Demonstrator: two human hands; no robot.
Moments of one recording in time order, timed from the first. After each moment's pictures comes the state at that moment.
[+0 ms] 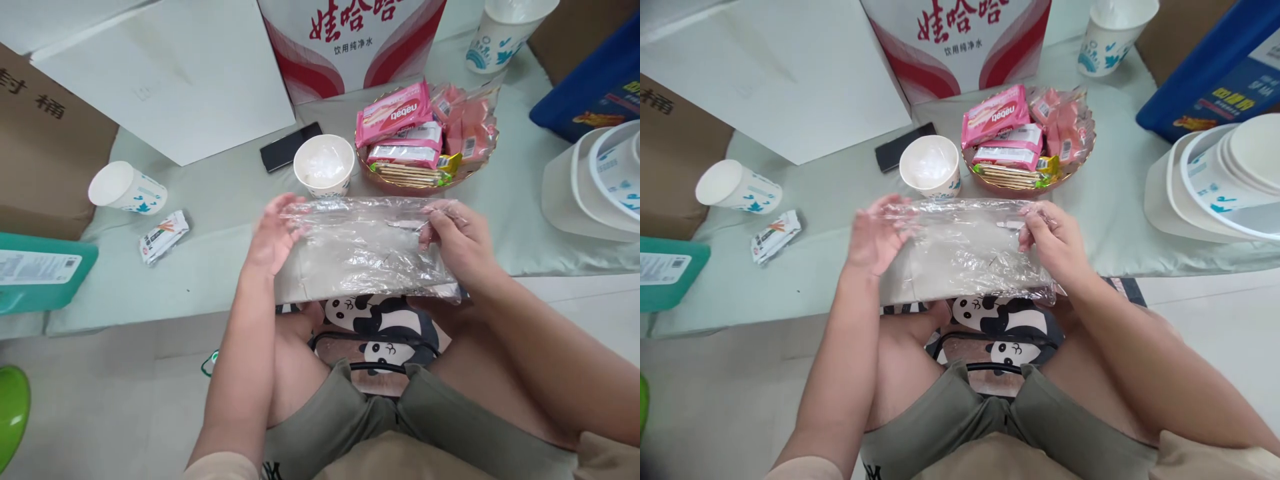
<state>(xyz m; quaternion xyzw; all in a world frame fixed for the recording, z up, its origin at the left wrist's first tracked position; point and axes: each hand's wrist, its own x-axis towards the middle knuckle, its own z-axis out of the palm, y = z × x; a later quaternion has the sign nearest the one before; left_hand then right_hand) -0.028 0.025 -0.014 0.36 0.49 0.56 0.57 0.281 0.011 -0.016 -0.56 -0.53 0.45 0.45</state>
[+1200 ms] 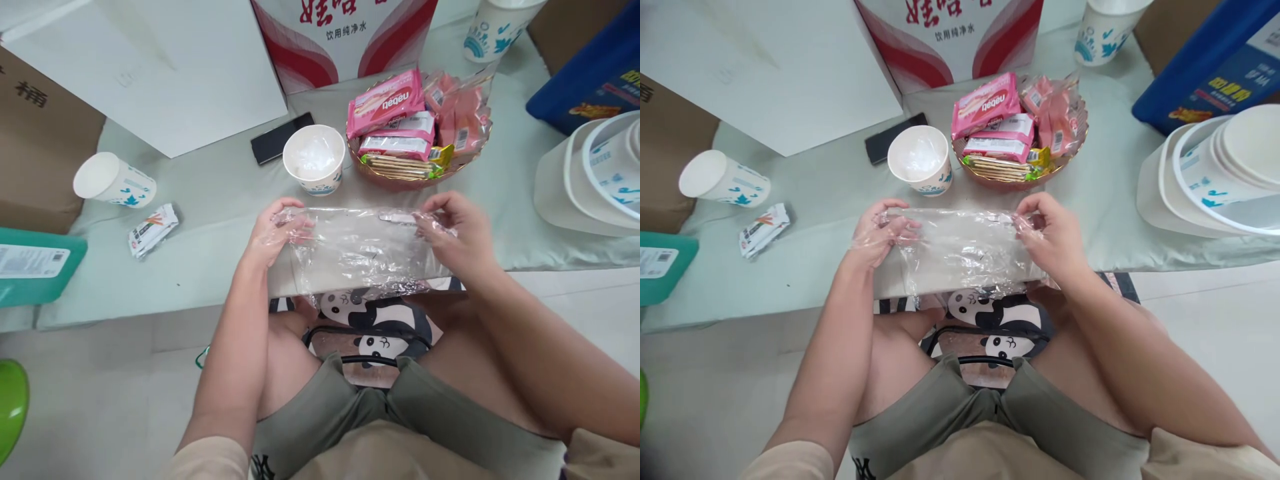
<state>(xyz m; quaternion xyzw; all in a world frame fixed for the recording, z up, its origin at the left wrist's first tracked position) -0.020 0.022 -0.022 0.43 0.57 0.41 0.57 0.294 0.012 -0.014 -0.58 -0.60 0.36 0.42</state>
